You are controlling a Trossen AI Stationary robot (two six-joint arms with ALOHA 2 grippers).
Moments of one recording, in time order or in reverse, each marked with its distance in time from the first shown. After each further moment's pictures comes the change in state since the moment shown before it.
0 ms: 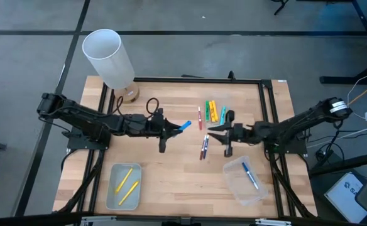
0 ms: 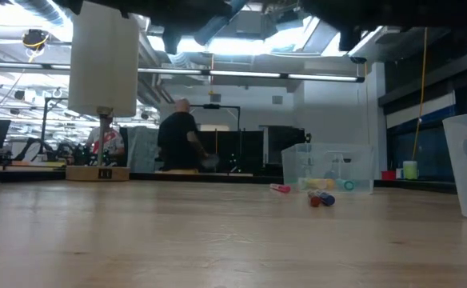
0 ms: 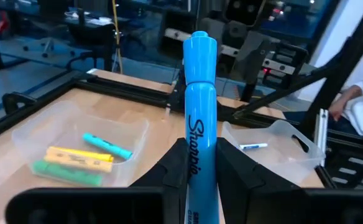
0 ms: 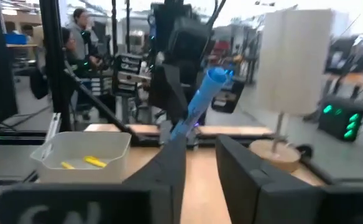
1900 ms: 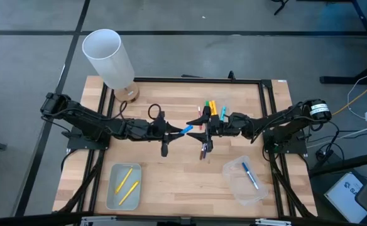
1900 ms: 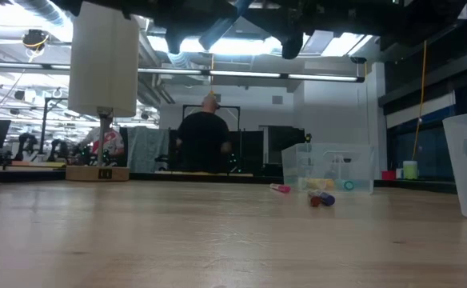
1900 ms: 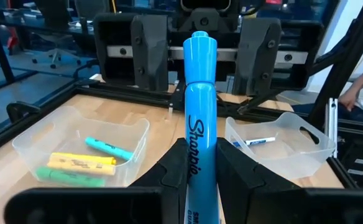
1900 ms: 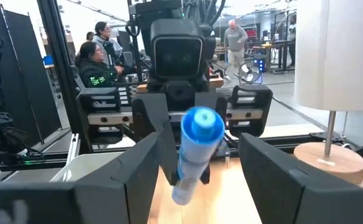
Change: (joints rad) left arm -0.050 0.061 0.001 0.063 -0.068 0.068; right arm -0.177 0.336 0.262 0.068 -0.297 0.178
